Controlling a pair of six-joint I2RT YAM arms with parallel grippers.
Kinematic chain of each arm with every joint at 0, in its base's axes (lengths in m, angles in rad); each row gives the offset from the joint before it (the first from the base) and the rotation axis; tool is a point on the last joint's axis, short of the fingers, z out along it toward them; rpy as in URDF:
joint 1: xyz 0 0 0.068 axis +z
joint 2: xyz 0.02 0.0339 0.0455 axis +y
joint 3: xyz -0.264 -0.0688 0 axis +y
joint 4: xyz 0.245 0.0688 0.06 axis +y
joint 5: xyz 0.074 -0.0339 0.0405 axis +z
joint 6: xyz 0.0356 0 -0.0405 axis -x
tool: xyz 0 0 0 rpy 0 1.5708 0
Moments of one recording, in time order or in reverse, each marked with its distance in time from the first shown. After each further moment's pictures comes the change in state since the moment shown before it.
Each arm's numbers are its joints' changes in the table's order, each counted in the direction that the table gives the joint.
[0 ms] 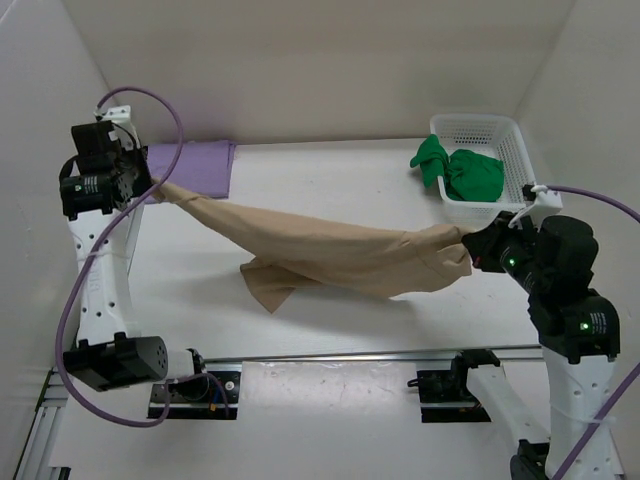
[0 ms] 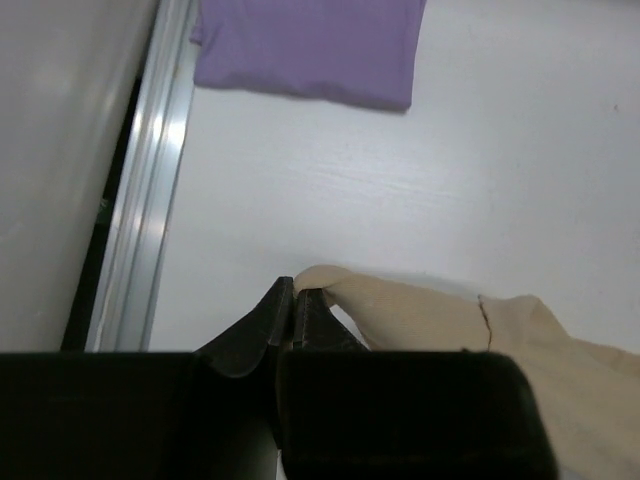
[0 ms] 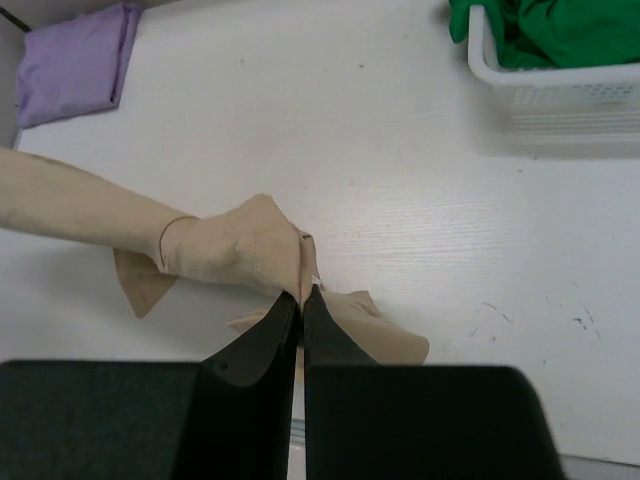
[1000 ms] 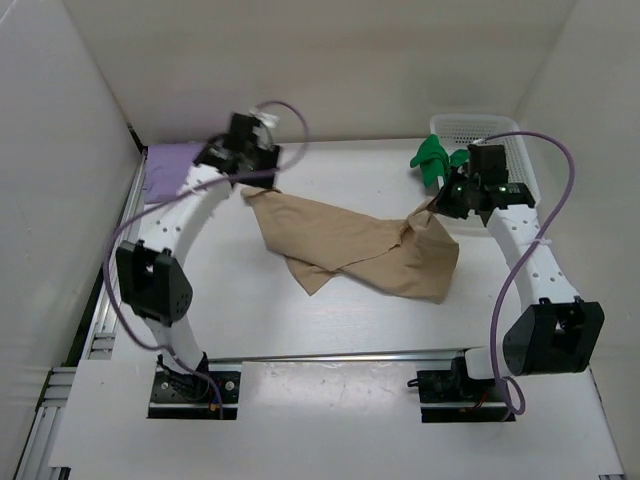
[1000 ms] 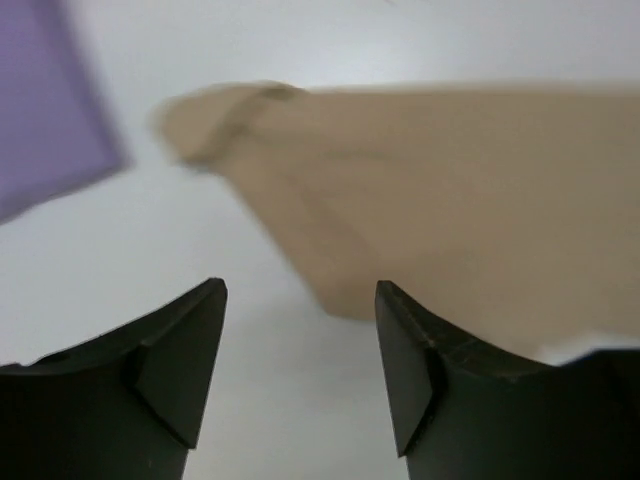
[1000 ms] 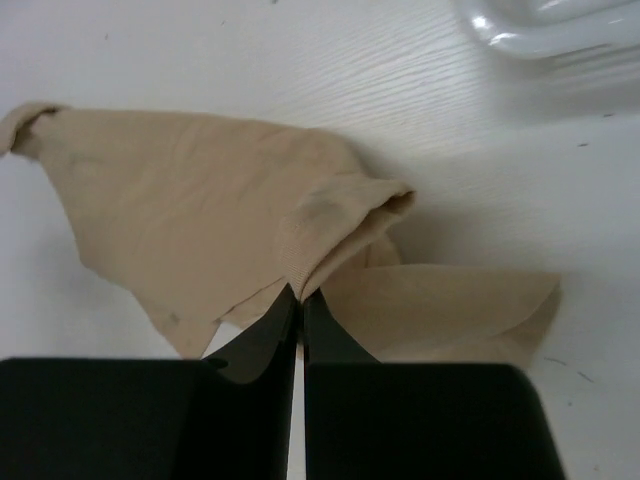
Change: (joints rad) left arm -0.481 0.478 -0.094 -0.192 0.137 0.004; right arm -0.030 0.676 0.005 -0.282 -0.020 -0.190
